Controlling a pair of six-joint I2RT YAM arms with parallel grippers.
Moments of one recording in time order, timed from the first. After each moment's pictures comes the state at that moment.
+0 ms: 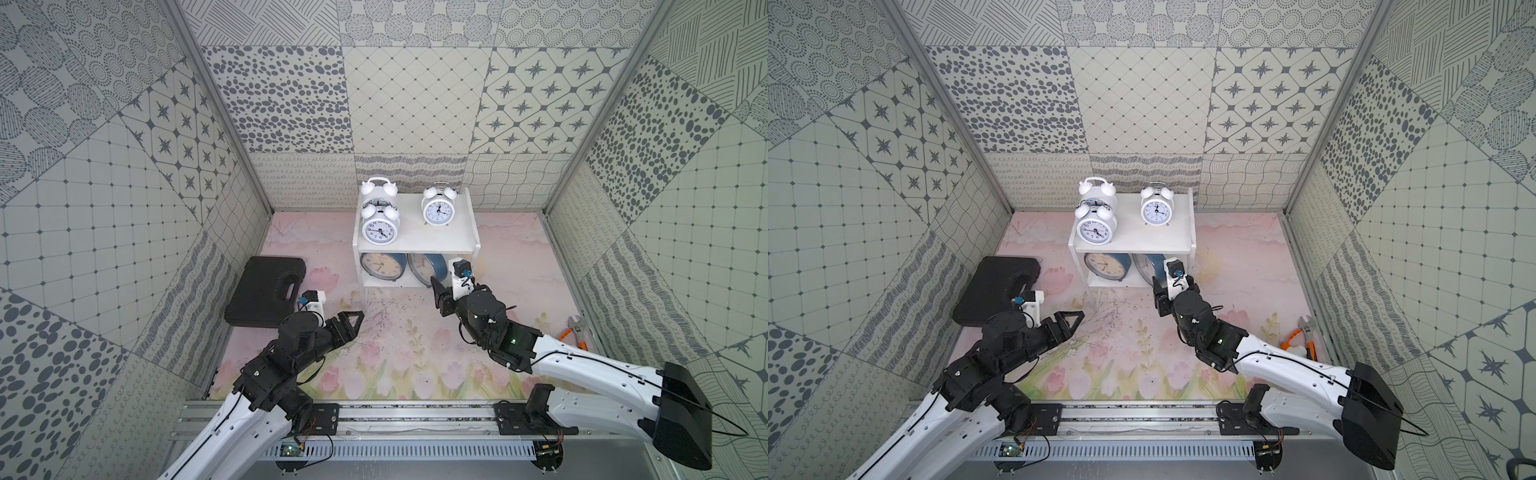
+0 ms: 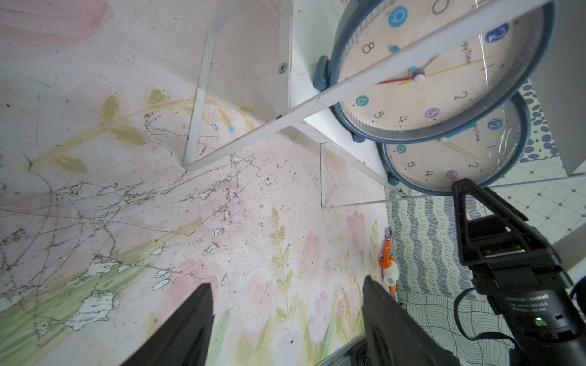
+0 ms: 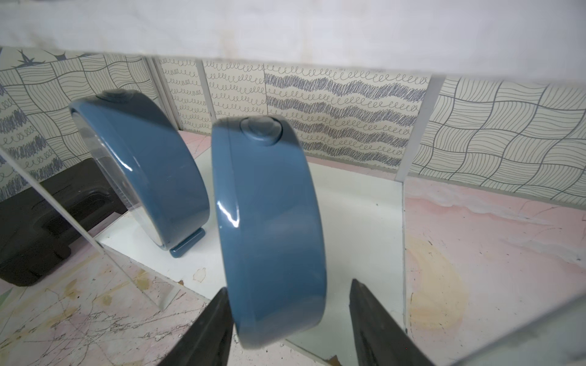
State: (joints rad) left arm -0.59 0.44 0.50 -0.55 0.08 -0.96; right arm 0.96 1.08 0.64 0.21 0.60 0.15
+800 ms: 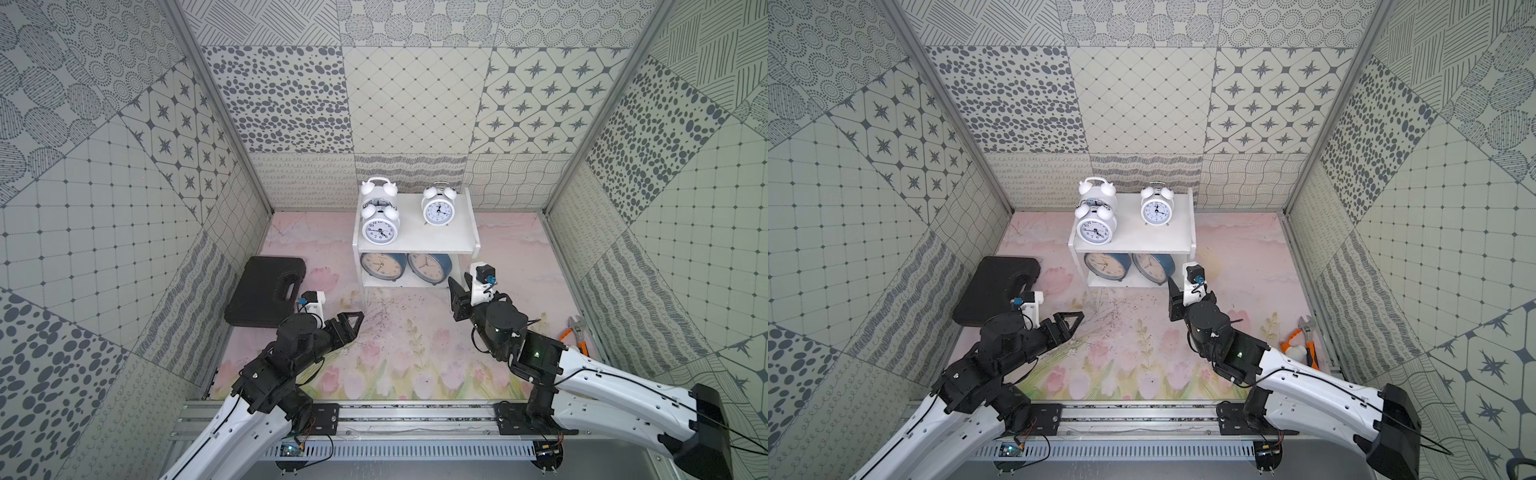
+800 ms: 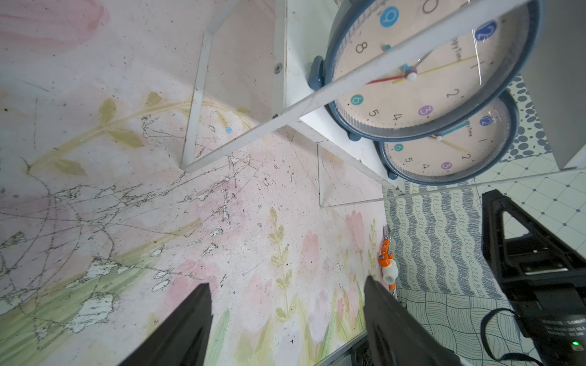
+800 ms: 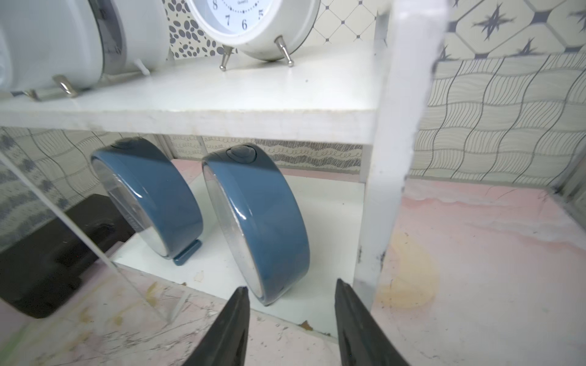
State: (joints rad) left arm -0.59 0.42 0.49 -0.55 0.08 -0.95; right arm 1.03 0.86 0.62 0.08 0.69 0.22
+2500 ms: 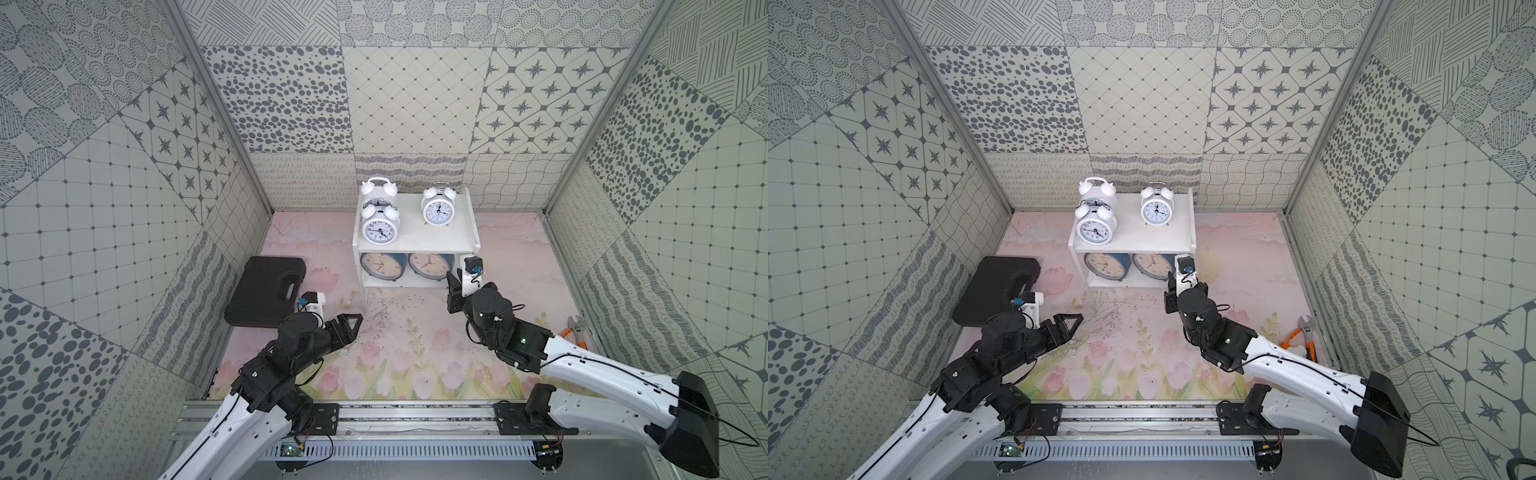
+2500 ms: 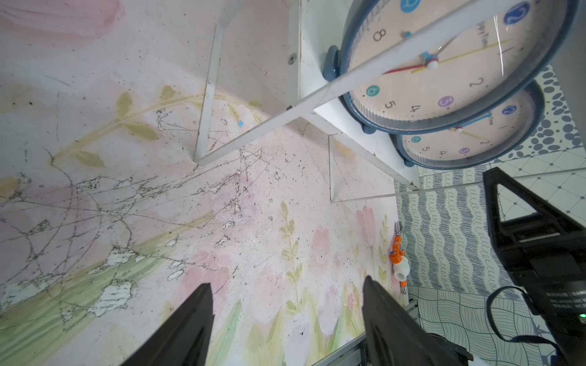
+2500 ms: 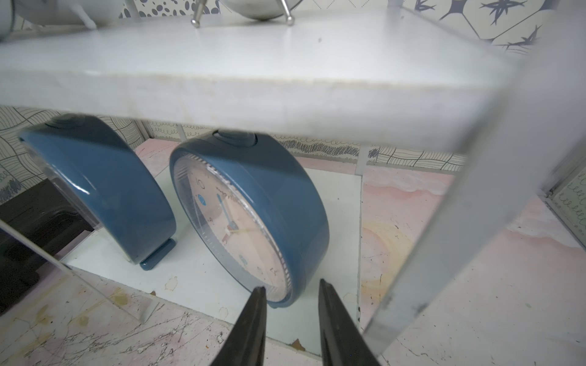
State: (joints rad) left arm -0.59 0.43 0.52 -0.61 0.07 -0.93; right arm 0.96 0.97 0.69 0.03 0.67 0.22
